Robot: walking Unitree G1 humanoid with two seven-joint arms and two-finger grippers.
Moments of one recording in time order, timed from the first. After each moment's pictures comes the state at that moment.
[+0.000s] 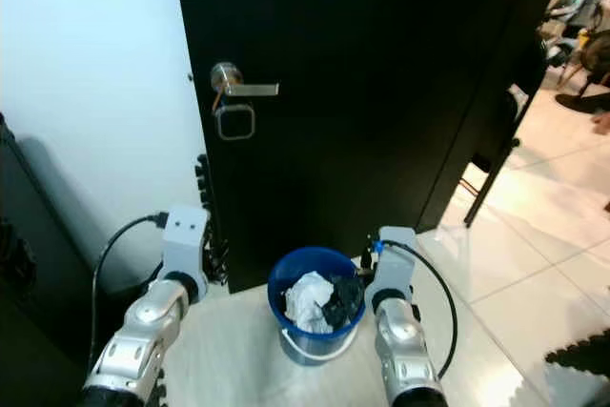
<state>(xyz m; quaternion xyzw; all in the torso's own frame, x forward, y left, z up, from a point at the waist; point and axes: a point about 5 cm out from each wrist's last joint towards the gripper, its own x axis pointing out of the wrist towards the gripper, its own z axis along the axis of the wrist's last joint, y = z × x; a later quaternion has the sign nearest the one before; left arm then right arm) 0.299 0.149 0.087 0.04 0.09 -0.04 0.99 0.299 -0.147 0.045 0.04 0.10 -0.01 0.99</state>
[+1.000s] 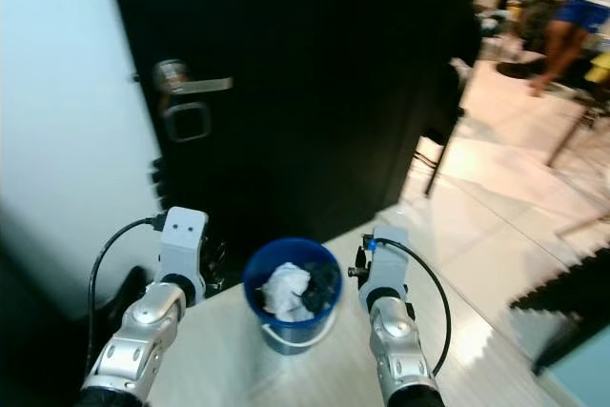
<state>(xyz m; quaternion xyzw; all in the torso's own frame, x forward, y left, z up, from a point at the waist) 0.298 0.150 0.082 0.07 0.10 -0.05 0.99 0.296 -0.149 0.039 0.02 0.12 -0.02 0.99</state>
